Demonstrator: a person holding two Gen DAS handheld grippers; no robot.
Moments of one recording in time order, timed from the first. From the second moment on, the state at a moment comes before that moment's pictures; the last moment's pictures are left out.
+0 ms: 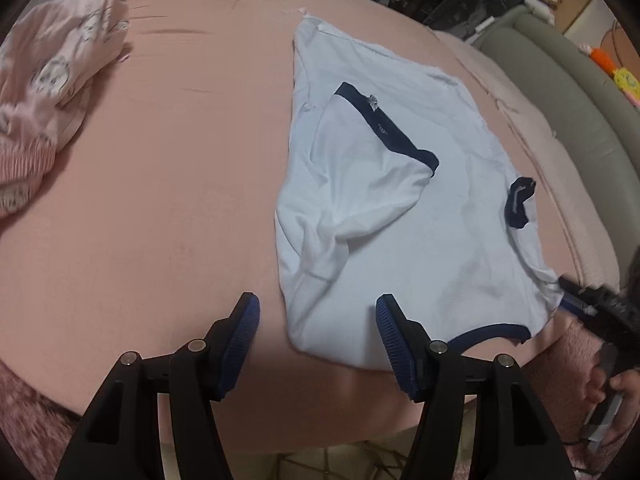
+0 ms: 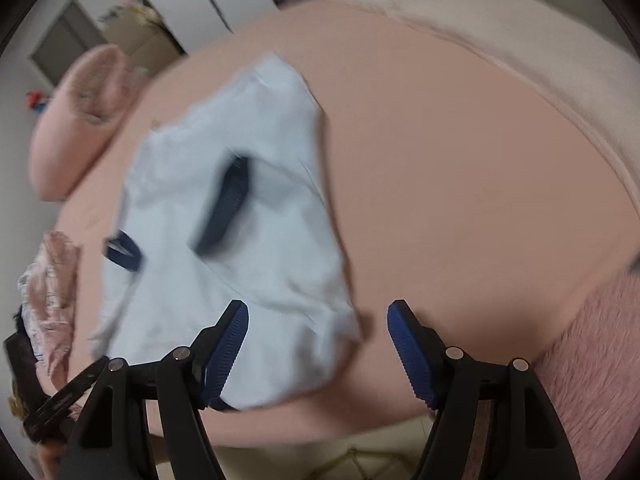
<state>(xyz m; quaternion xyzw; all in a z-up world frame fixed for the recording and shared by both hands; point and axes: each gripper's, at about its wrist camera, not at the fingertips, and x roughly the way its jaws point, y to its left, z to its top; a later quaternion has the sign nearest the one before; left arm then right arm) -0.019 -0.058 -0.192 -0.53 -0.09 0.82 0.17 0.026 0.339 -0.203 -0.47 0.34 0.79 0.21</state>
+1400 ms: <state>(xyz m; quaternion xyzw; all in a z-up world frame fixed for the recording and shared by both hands) -0.032 -0.054 -0.214 -0.53 -0.25 0.79 0.18 0.018 0.328 -0.223 -0.42 0.43 0.79 0.14</state>
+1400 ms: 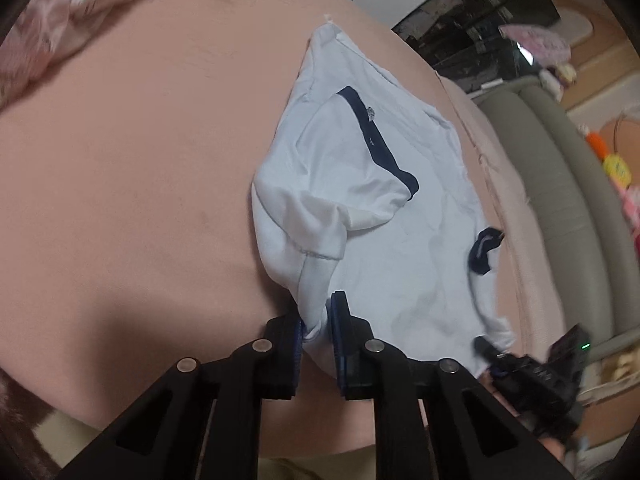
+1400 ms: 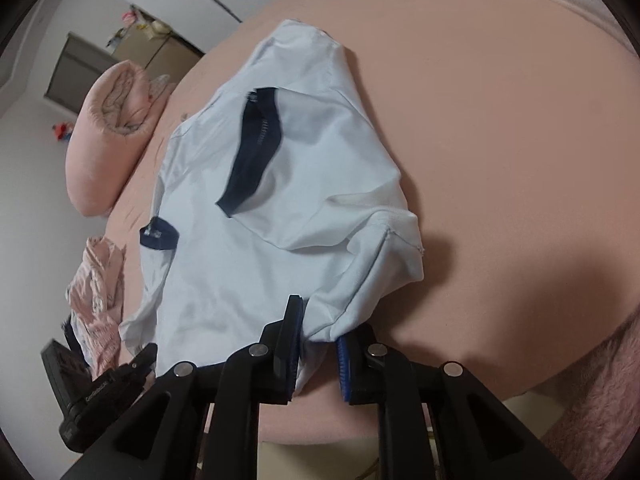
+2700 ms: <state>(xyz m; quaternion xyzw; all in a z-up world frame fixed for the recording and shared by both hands) -0.020 -0.056 -0.202 -0.55 -0.34 0.74 0.21 0.042 0.329 -0.213 -0.42 0.50 0.75 0.14</state>
